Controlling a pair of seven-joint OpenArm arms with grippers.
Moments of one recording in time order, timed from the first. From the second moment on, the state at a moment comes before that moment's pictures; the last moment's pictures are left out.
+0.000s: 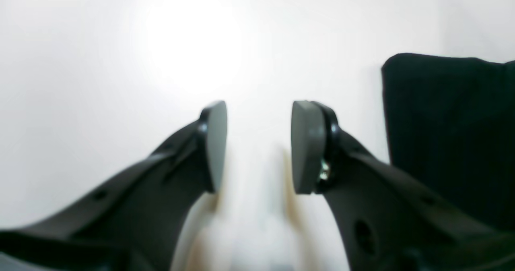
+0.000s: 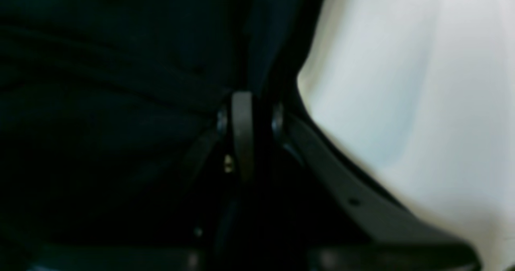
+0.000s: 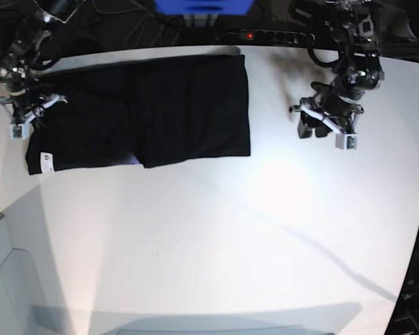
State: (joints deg) left arm 20.8 -13.5 -16.9 104.6 -31.6 -12.8 46.1; right arm -13.4 4.5 43.8 92.2 0.0 39.1 -38.7
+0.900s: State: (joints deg) left arm 18.4 -11.5 -15.2 97.3 -31.8 -12.6 45.2; right arm -25.2 -2.6 9.6 116.5 -1.0 39.3 -39.7
